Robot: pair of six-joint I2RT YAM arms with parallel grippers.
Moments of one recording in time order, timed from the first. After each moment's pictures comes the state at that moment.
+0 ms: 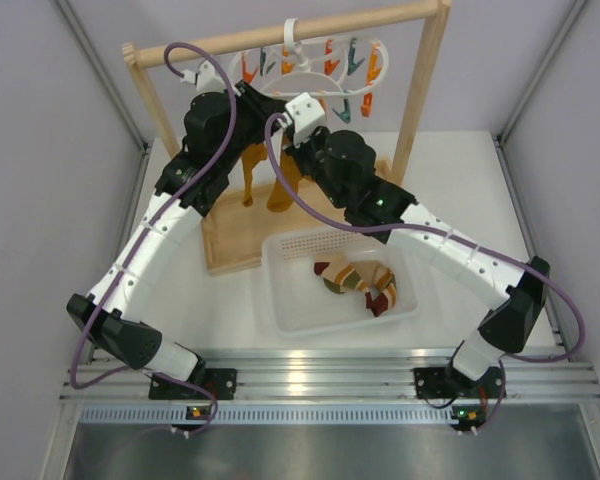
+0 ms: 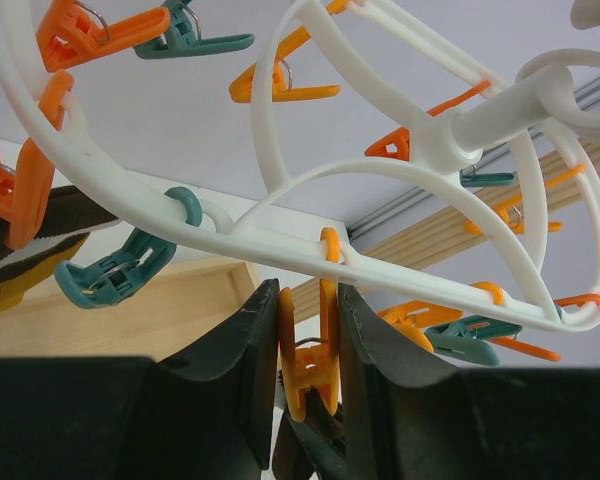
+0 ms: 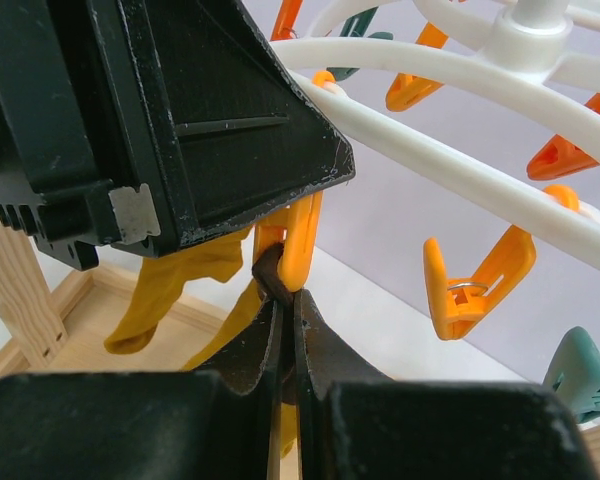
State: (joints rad) left arm -0.50 1.49 1.73 -0.29 -0.14 -0.76; right arm 0.93 1.62 1.69 -0.03 0.40 -0.30
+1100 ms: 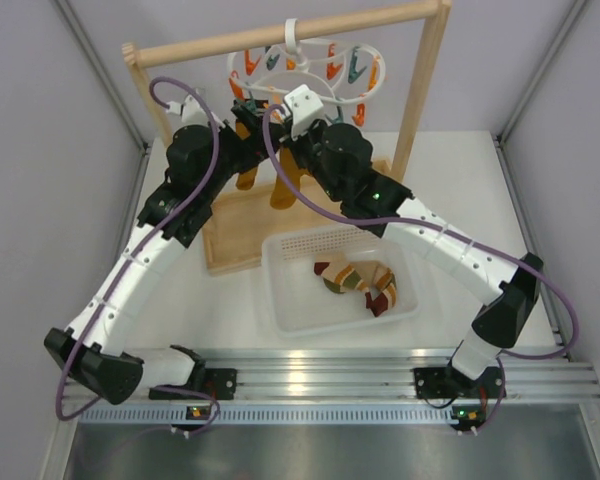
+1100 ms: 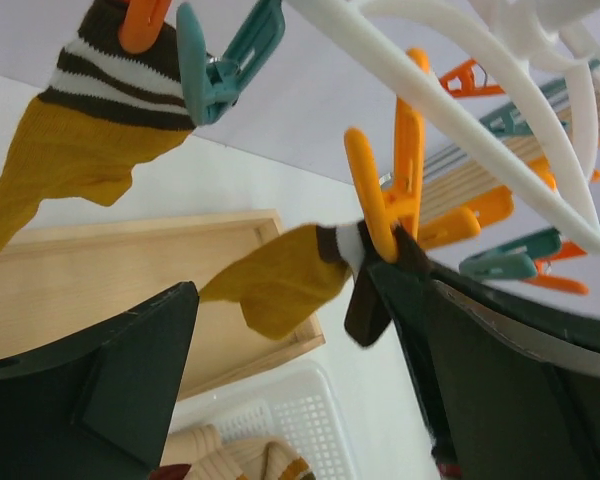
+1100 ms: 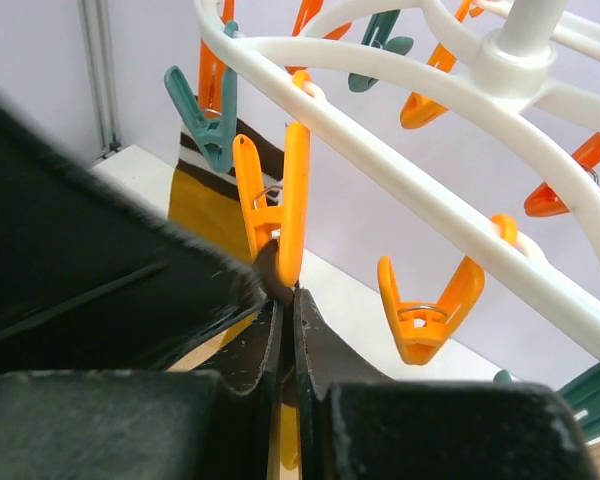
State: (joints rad) left arm -0.47 1.31 1.49 -0.27 -0.10 -0.76; right arm 0.92 1.66 1.75 -0.04 0.40 -0.28
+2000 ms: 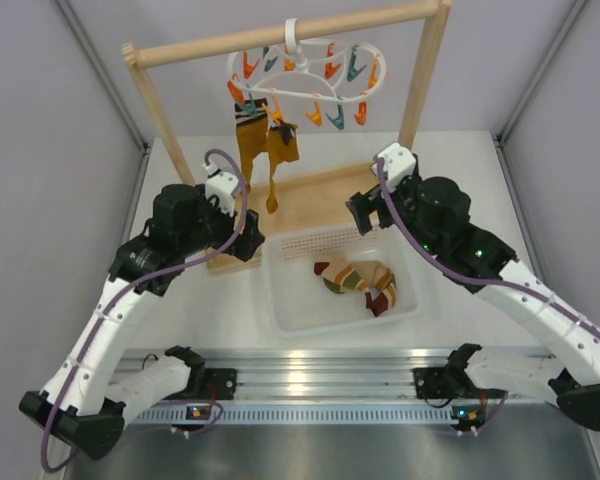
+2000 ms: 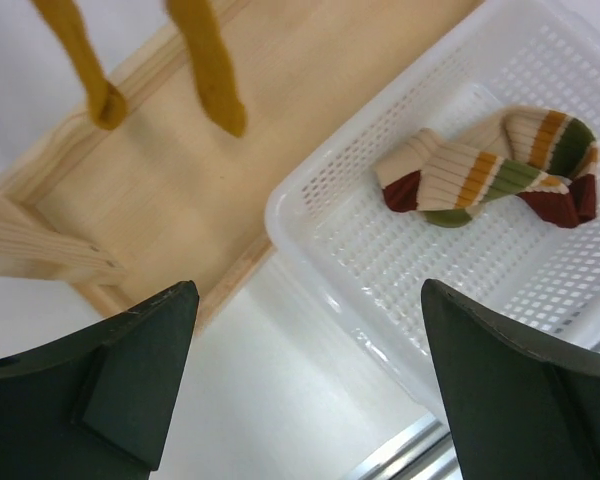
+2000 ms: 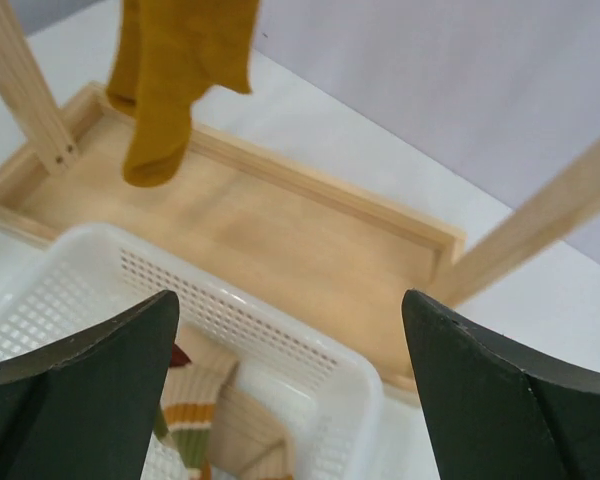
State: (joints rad) left arm -0.44 0.99 1.18 -0.72 0.19 0.01; right arm 0.80 1.08 1.21 -0.29 0.20 -0.16
